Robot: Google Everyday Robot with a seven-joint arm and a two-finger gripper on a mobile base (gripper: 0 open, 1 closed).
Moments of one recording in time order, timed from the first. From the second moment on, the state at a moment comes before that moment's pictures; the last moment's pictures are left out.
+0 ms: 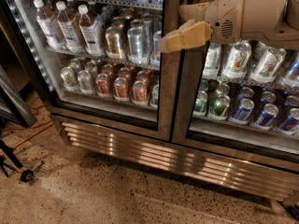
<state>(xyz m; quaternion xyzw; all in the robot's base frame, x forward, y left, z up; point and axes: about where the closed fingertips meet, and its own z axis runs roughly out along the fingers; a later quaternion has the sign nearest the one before) 0.586 -0.061 1.018 -0.44 0.65 0.34 0.52</state>
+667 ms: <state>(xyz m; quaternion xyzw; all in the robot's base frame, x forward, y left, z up) 0.584 -0.059 1.022 -0.43 0.63 0.38 0.52</state>
